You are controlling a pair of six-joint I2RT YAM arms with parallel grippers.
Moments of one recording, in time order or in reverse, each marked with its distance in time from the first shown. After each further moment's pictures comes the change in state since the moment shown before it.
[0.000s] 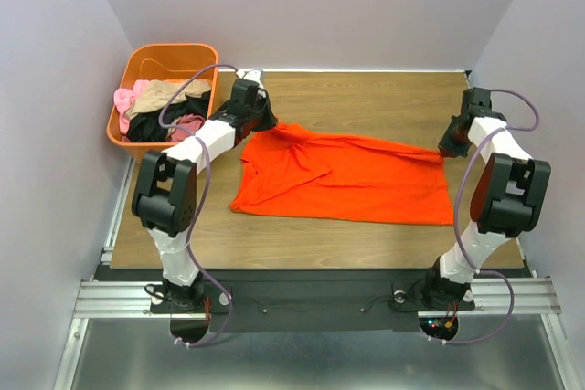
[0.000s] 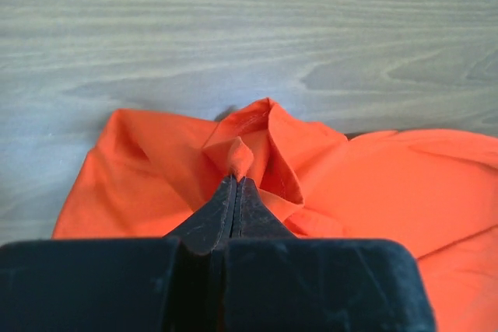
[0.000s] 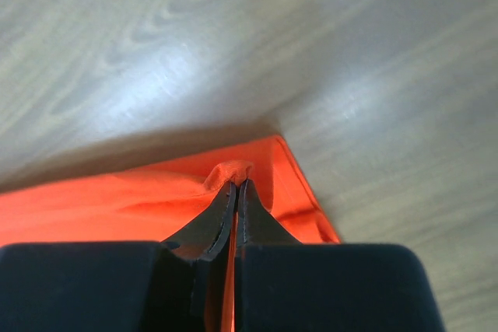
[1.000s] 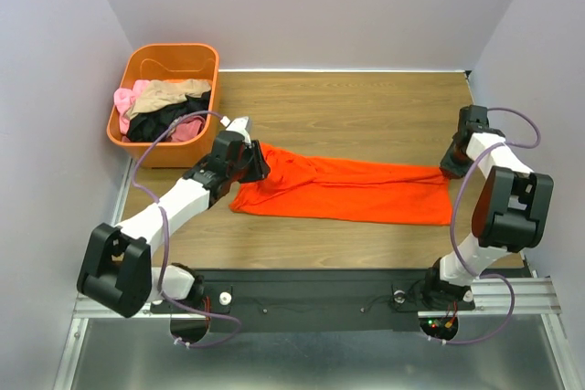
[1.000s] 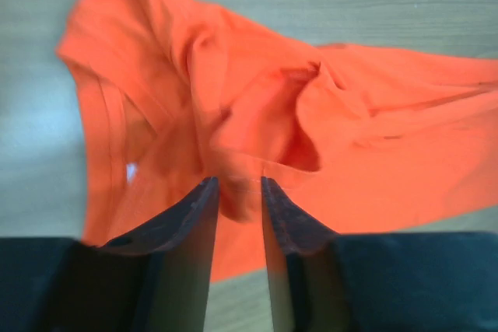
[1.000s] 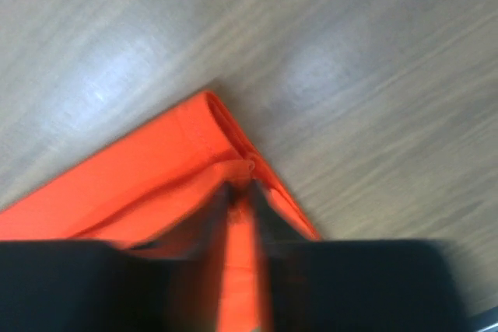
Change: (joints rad) left arm -0.085 -0.580 -0.585 -0.026 -0.052 -0.034; right arm 0.000 -0.125 -0.200 -0.010 0.127 0.007
